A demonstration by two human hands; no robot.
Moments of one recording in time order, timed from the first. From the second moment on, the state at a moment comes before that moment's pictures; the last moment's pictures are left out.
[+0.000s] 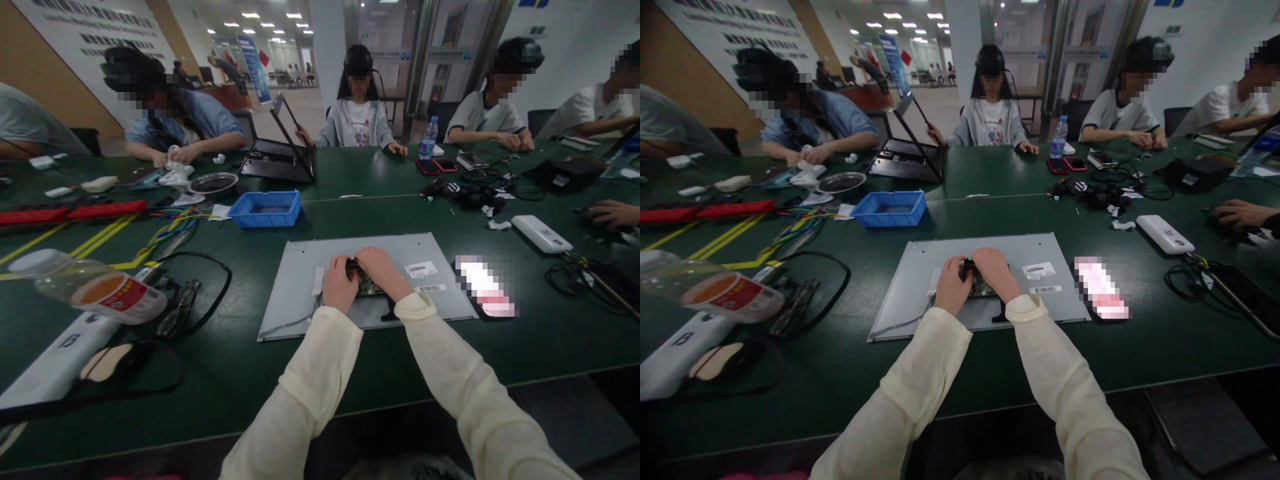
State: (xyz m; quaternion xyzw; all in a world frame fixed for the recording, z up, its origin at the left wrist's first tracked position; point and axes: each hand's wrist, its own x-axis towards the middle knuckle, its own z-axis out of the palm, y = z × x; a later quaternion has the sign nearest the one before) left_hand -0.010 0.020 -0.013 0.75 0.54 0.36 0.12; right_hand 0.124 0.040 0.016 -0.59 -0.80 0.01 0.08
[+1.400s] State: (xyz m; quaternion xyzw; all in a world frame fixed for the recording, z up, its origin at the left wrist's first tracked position) left_hand 0.011 -0.012 0.008 0.92 0.33 0.18 0.07; right_hand 0.247 -0.042 -0.015 -0.70 -0.60 0.18 0.34
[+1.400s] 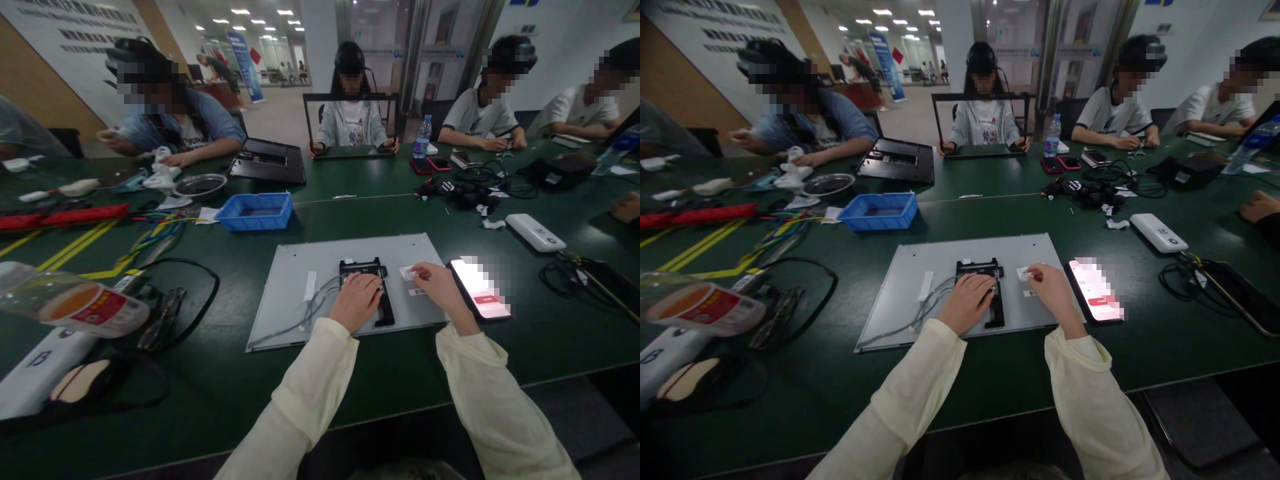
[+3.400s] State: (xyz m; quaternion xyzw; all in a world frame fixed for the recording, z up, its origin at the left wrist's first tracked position) left_hand 0.006 -0.012 0.005 0.95 0.27 0.15 0.02; right_hand 0.197 -0.041 -0.018 -0.61 -0.68 0.18 0.36
